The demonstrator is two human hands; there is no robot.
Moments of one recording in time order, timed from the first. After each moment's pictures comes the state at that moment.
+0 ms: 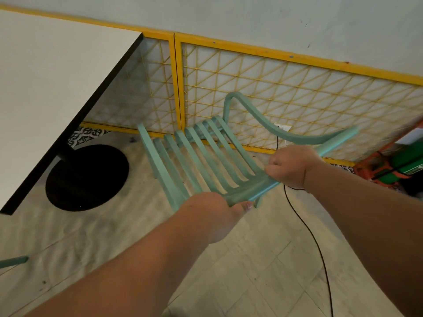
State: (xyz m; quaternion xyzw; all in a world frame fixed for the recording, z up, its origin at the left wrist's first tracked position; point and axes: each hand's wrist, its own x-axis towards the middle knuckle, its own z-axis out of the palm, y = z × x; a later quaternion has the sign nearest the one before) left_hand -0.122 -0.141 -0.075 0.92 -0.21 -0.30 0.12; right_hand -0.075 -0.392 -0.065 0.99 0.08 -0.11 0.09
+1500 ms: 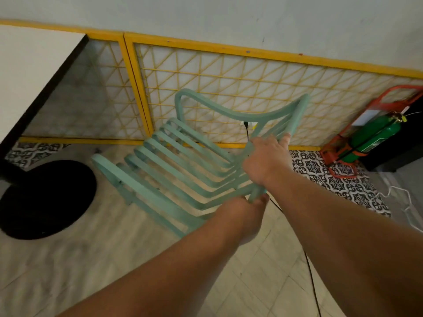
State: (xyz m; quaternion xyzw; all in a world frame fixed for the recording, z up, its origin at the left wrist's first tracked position) left_hand -0.150 -0.259 -0.079 0.85 -0.10 -0.38 0.35; right_hand -0.097 -0.388 -0.058 0.94 -0.30 -0.09 -0.09
